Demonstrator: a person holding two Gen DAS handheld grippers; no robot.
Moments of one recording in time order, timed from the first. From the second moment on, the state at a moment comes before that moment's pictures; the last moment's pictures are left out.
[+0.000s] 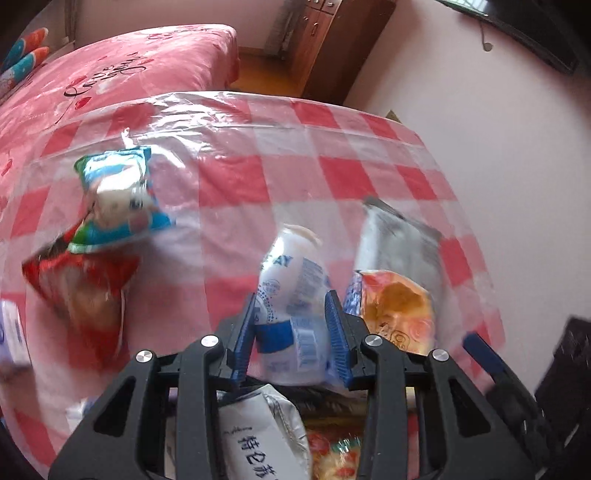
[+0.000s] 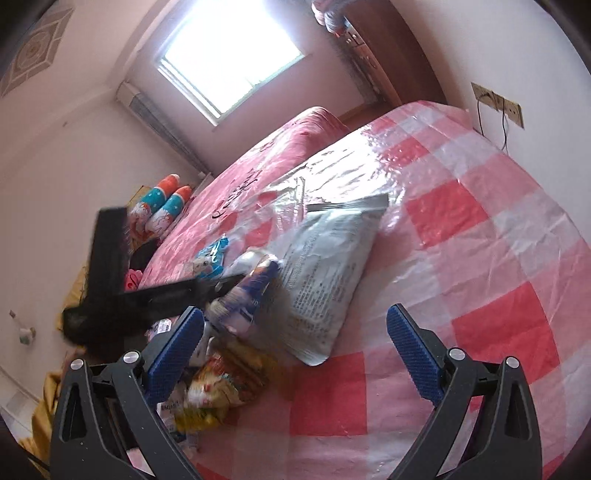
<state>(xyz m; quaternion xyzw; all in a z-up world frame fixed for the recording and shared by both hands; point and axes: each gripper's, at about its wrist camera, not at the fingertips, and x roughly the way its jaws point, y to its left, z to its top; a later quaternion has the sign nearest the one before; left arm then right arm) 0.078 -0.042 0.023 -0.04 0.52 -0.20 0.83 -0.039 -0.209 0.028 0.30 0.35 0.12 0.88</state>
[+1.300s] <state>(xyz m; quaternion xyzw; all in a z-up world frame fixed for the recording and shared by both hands) 0.050 0.168 0.002 -0.09 0.44 0.06 0.89 -0.021 -0.117 0.032 0.18 0.38 0.20 0.88</state>
